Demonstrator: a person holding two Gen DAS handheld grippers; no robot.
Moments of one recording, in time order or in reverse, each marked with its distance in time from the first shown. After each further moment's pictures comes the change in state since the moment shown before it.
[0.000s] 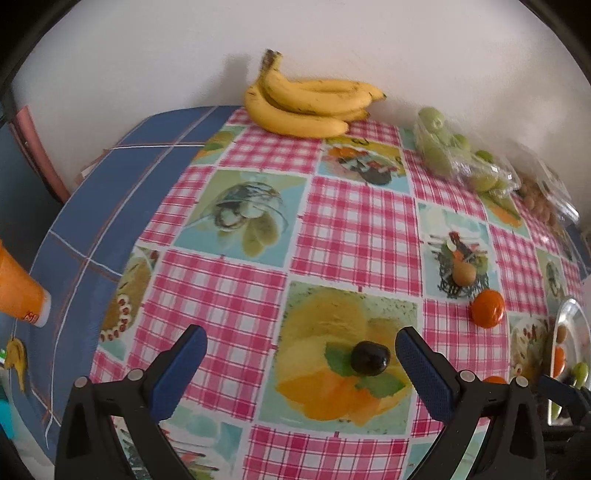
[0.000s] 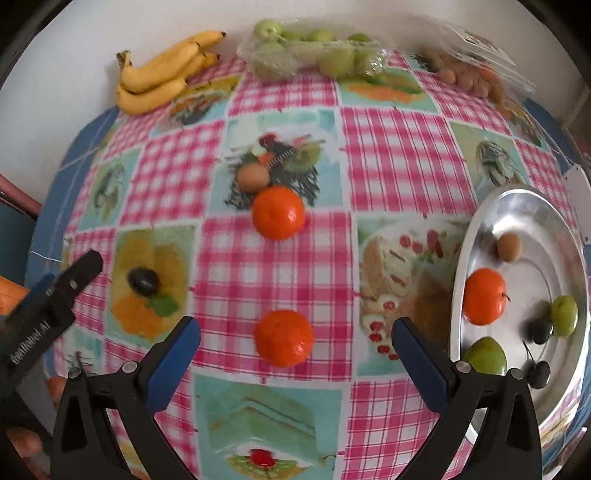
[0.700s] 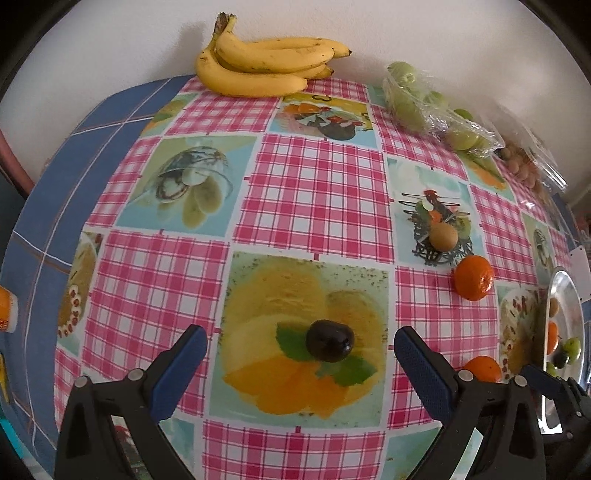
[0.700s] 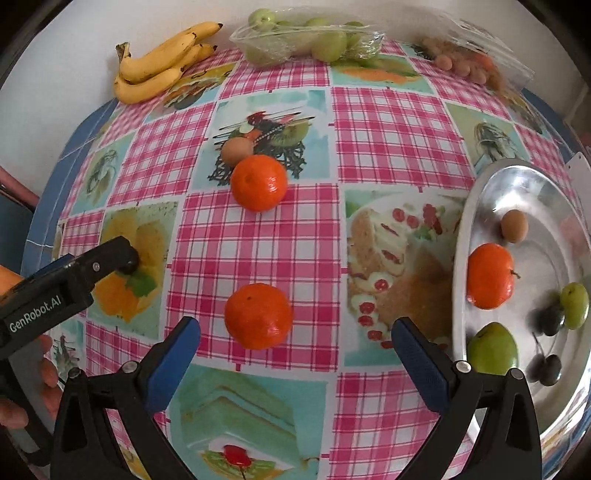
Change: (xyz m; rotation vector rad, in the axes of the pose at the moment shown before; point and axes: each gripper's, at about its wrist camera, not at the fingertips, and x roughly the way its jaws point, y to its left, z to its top) left arm 0.025 -0.021 -0.005 0.040 0.122 -0.093; right arm 0.005 -0.022 -0.017 -0.010 -0.004 0.018
